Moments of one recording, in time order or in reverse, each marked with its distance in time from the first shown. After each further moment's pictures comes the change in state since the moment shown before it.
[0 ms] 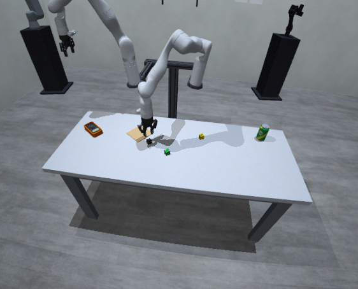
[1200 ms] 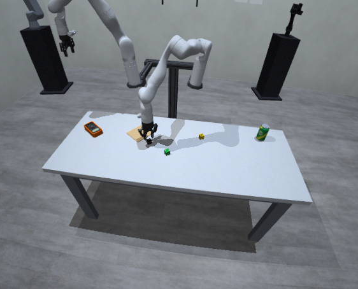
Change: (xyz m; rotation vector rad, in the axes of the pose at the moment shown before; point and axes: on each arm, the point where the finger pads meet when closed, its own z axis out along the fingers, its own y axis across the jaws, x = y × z) left arm 0.001 0.001 0.035 0.000 0.000 0.000; right arm 0.000 0.000 0.000 0.000 0.000 0.000
